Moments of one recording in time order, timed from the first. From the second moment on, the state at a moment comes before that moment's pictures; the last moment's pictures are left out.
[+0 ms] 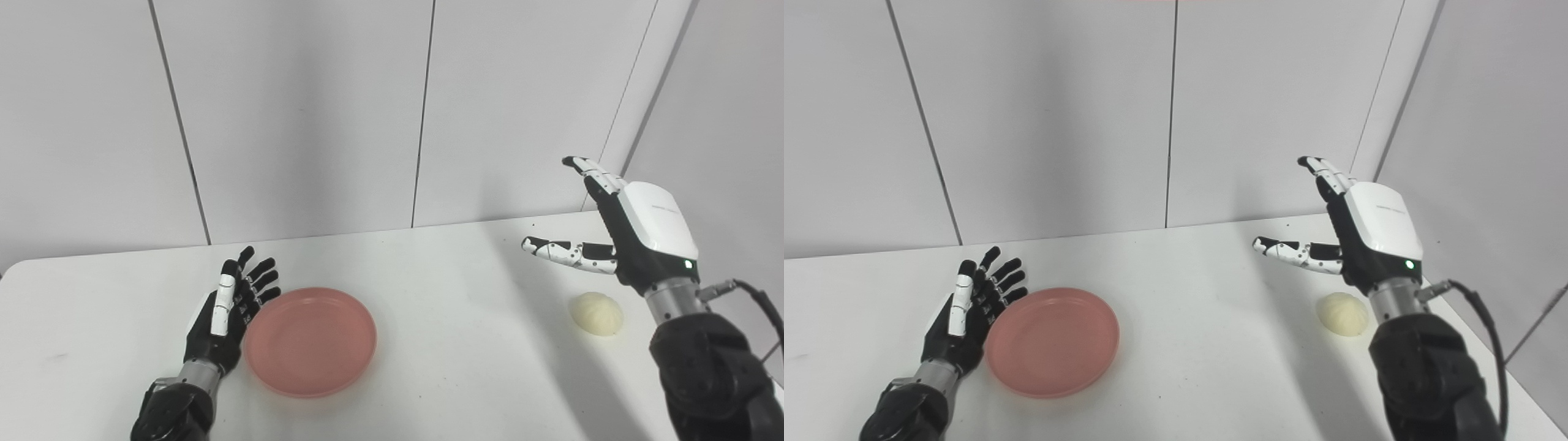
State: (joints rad) left arm -0.62 0.02 0.04 0.75 -0.20 -0.20 -0.29; right arm -0.30 -0.59 -0.16 -0.53 -0.85 0.45 0.43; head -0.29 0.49
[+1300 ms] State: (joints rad) left arm -0.62 0.02 0.02 0.76 -0.19 -0.21 -0.29; right arm -0.38 -0.70 -0.01 0.10 -0.99 0.46 0.61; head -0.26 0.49
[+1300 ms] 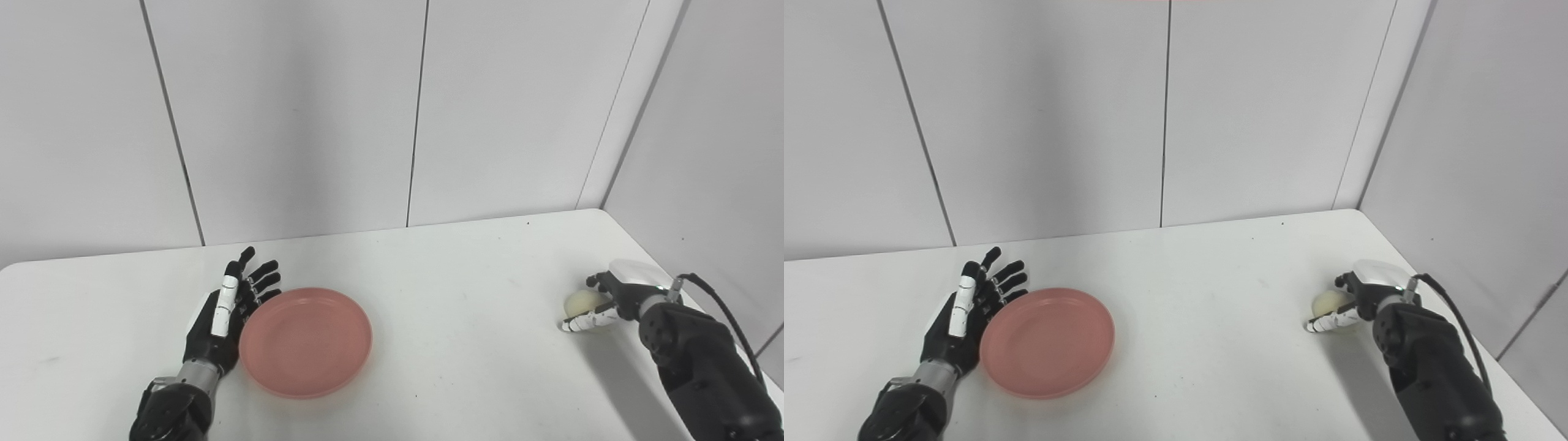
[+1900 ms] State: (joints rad) left arm -0.62 0.02 0.01 0.76 -0.19 -0.21 -0.29; right arm -0.34 -0.69 -0.05 0.12 -0.81 0.45 0.40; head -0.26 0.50
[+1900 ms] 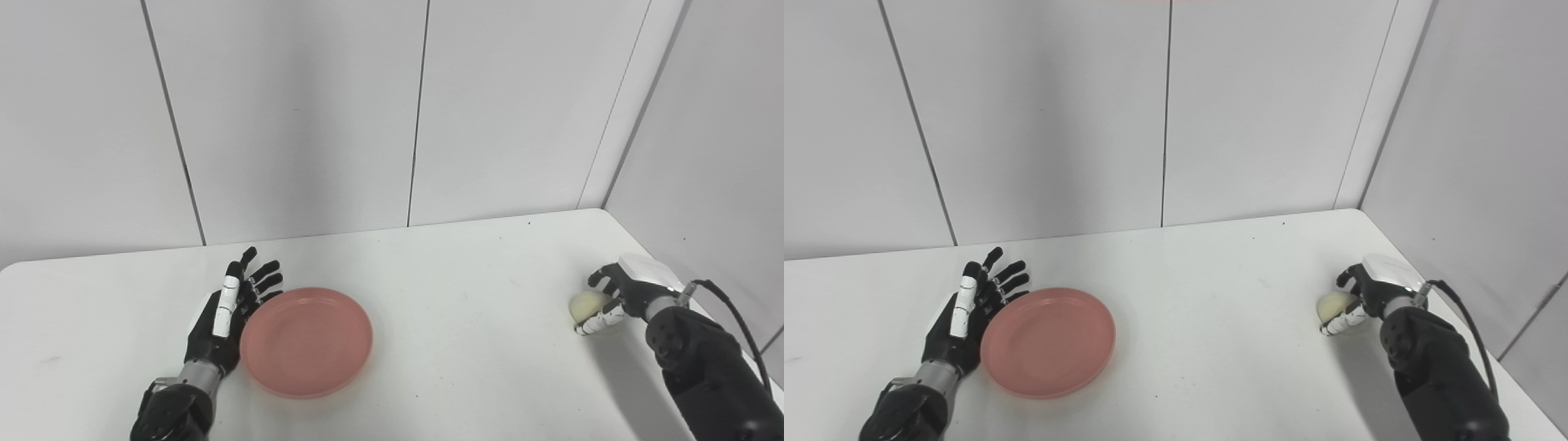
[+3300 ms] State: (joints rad) left arm -0.61 -0.04 0.00 0.72 -0.15 -0.18 -0.22; right arm -0.56 -0.62 0.09 -0.31 -0.67 0.41 0.45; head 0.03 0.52
